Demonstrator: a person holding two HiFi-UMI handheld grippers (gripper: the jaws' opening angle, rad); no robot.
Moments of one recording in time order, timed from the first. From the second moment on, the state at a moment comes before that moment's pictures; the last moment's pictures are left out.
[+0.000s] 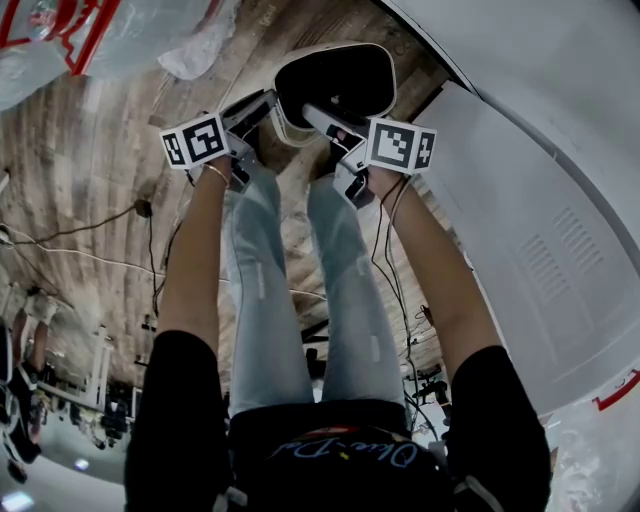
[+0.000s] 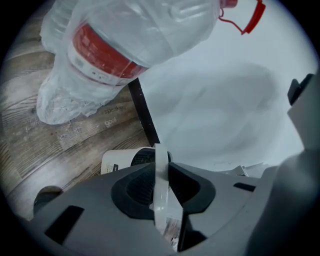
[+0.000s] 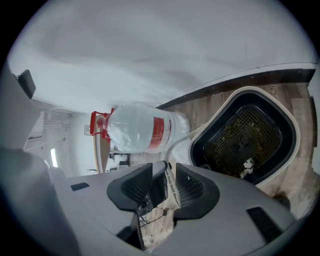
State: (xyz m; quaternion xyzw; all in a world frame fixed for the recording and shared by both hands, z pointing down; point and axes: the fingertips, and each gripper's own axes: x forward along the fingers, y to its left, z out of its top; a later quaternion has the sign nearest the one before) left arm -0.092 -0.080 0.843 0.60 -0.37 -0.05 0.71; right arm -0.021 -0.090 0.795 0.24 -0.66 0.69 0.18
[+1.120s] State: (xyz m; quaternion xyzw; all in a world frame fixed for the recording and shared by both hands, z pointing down) left arm -0.095 -0.079 0.797 0.64 -0.39 -0.03 0.66; right arm 0.002 -0.106 0.753 0.30 -0.68 0.65 0.15
